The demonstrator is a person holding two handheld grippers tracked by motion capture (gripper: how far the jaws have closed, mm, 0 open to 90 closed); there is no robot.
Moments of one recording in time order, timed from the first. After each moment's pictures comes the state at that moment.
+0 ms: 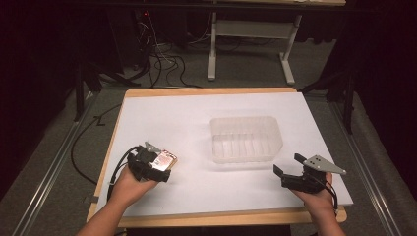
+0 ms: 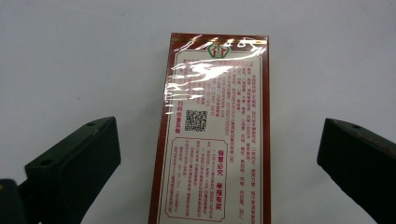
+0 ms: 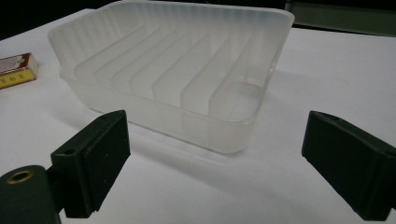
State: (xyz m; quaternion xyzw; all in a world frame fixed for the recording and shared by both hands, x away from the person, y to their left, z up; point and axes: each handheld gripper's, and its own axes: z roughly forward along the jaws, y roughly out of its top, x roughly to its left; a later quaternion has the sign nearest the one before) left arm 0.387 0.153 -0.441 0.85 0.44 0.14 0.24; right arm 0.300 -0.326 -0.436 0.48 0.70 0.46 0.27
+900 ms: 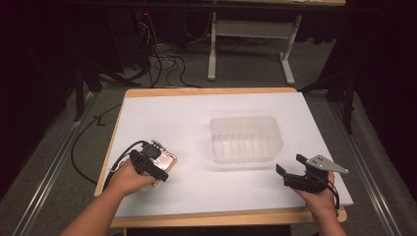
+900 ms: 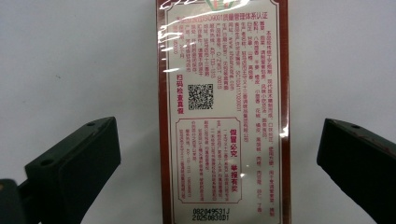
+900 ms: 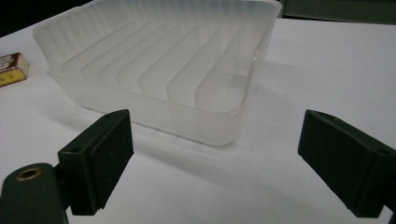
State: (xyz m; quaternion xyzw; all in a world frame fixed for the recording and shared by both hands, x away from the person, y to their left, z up) left arm 0.410 0.146 -0.440 0.90 0.42 0.07 0.12; right arm 0.300 -0.333 -0.439 0.49 0.69 0.45 0.26
